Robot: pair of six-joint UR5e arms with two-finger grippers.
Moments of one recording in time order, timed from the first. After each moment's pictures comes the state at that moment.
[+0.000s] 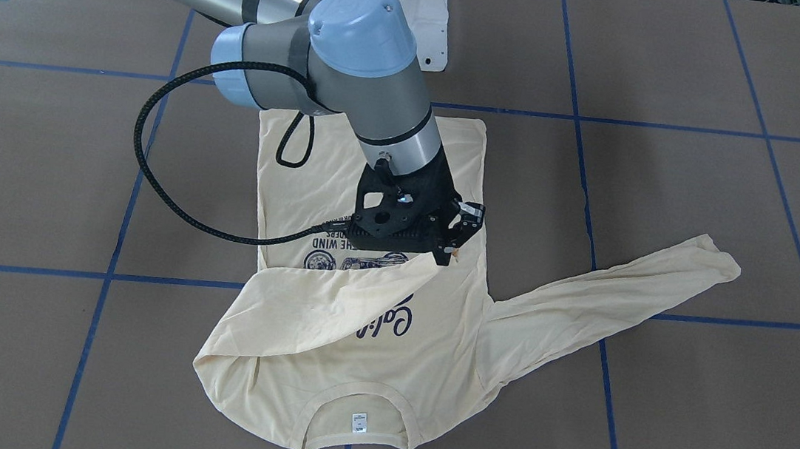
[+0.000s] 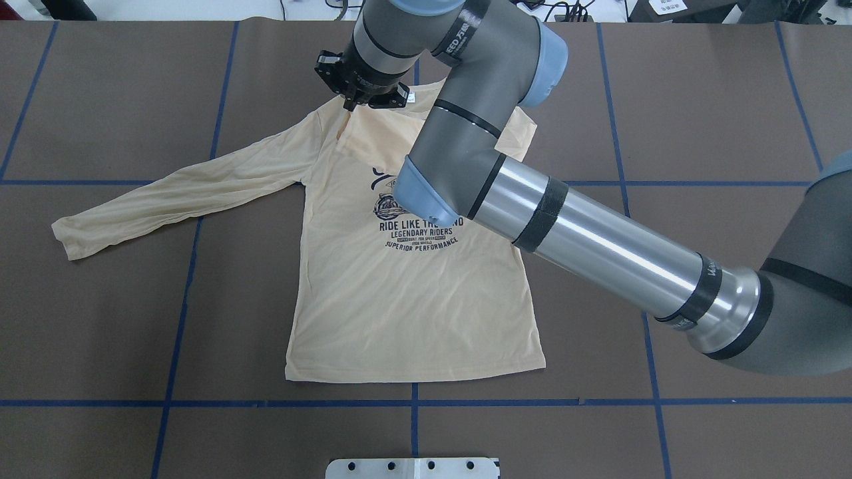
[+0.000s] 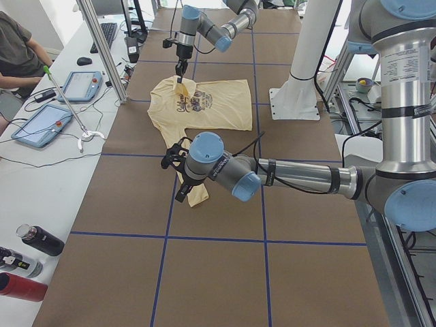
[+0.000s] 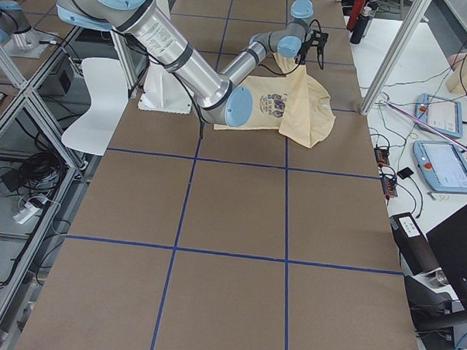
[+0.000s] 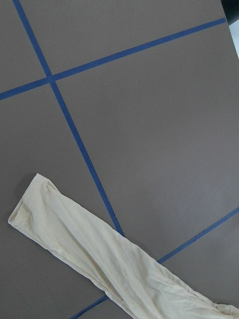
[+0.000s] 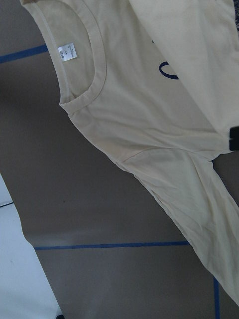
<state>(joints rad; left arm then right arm) -1.47 -1.44 -1.77 -2.11 -2.43 -0.10 0.69 -0.47 1.23 -1.20 1.94 1.40</state>
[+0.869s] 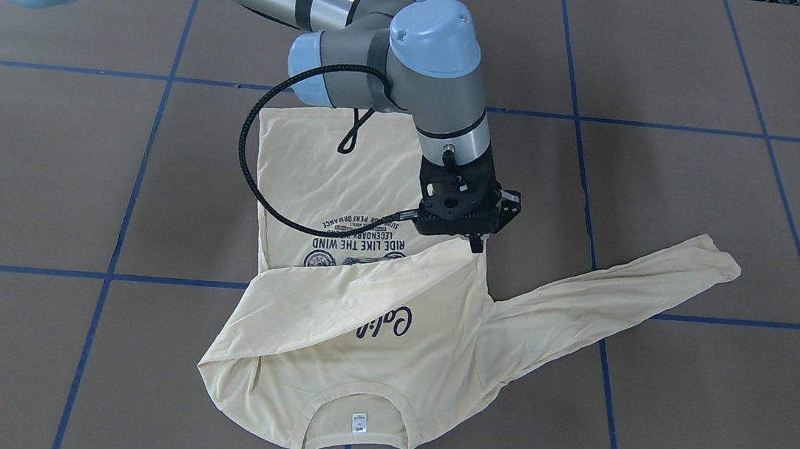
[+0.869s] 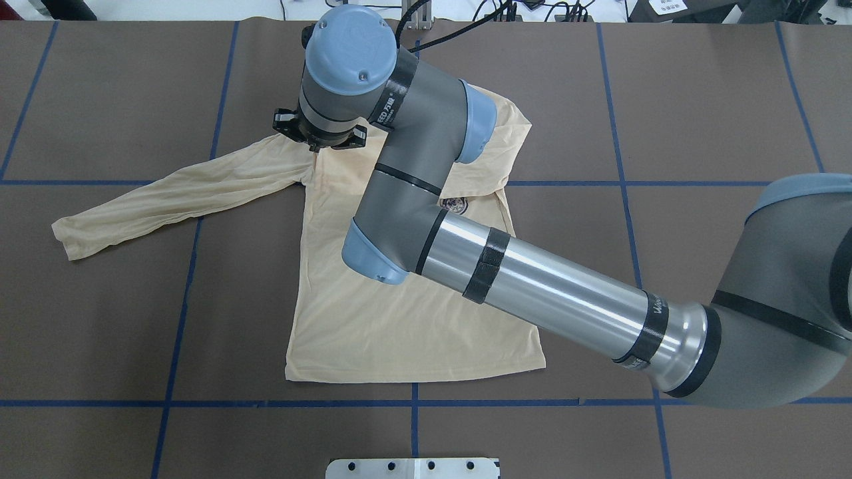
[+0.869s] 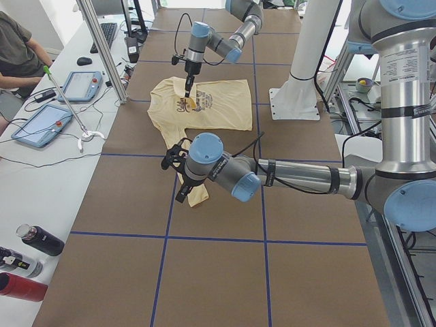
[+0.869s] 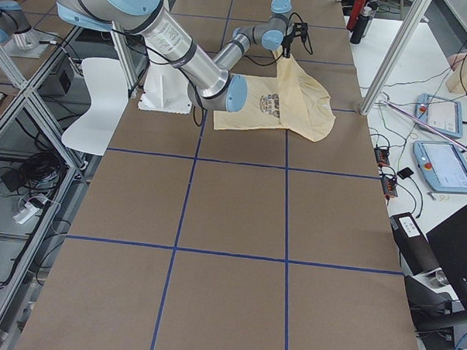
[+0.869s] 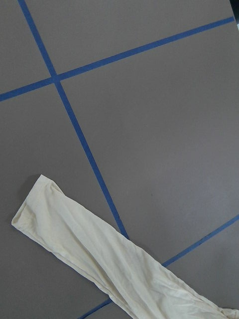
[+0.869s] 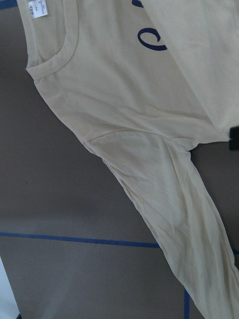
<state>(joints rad) -1.46 -1.44 -1.77 -2.11 -2.43 -0.10 0.59 -0.43 1.16 -1.18 1.83 1.33</state>
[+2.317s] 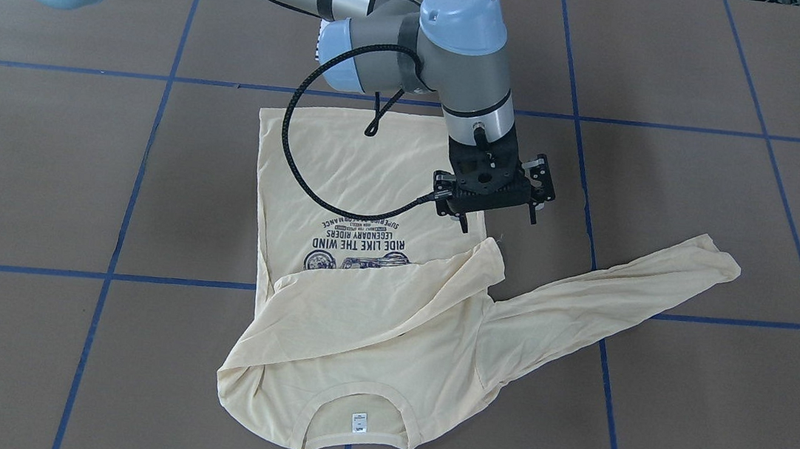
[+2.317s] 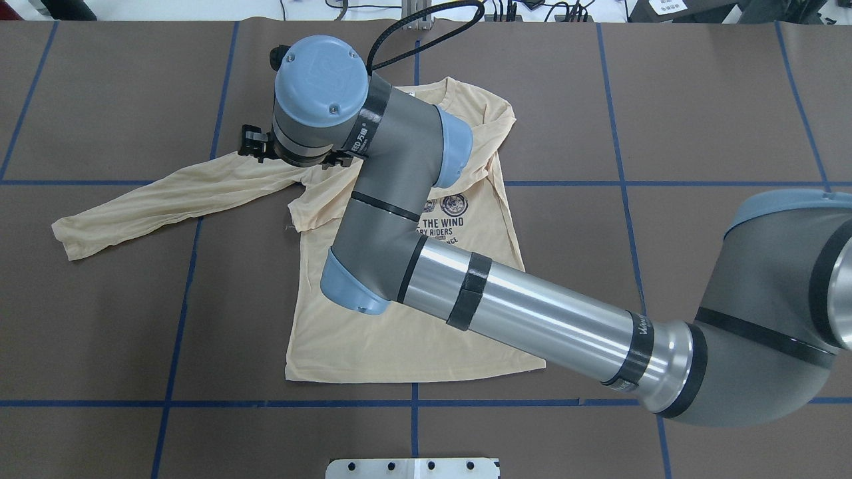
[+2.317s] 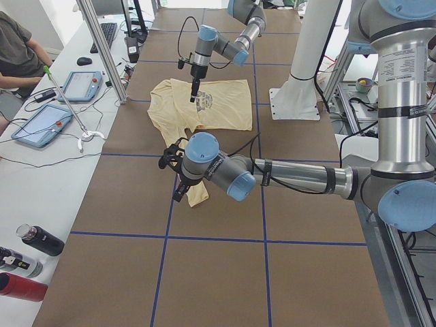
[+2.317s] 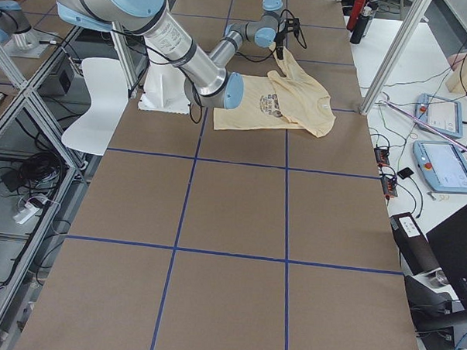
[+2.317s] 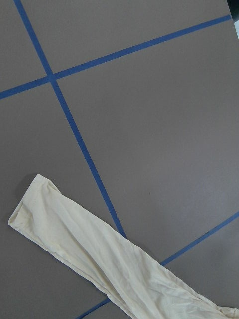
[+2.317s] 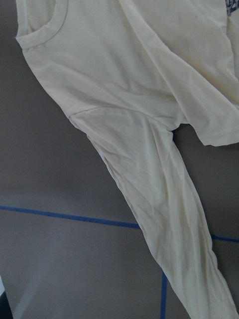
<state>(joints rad) -1.44 -1.48 -1.73 -2.11 -2.43 -0.10 0.55 -0.44 1.21 -1.19 1.79 1.31</state>
